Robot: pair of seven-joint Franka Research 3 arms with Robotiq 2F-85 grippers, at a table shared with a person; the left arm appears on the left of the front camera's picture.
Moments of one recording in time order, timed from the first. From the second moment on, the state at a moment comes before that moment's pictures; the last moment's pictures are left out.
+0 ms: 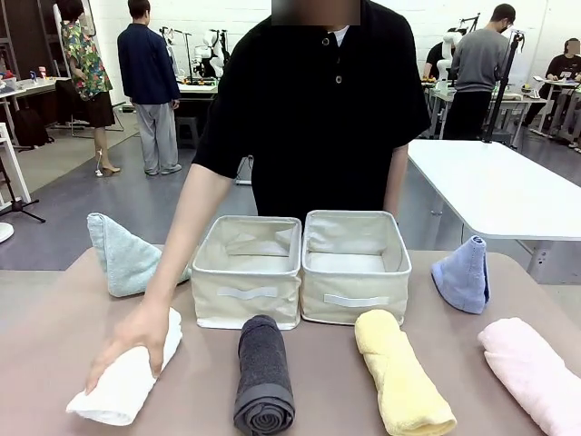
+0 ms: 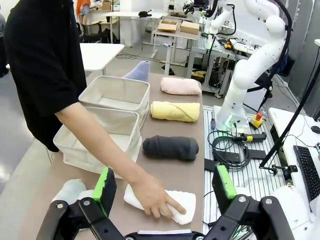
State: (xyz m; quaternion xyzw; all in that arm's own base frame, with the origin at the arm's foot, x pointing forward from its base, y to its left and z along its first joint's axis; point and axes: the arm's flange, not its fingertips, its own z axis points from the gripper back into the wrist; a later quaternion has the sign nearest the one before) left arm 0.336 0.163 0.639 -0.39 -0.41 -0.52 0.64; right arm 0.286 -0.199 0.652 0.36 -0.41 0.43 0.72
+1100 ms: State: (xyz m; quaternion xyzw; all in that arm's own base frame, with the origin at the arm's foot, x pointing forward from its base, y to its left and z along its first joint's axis) left arm 0.336 0.163 0.638 -0.39 -0.41 -0.52 0.64; right arm 0.286 -0.199 0.652 0.36 -0.41 0.43 0.72
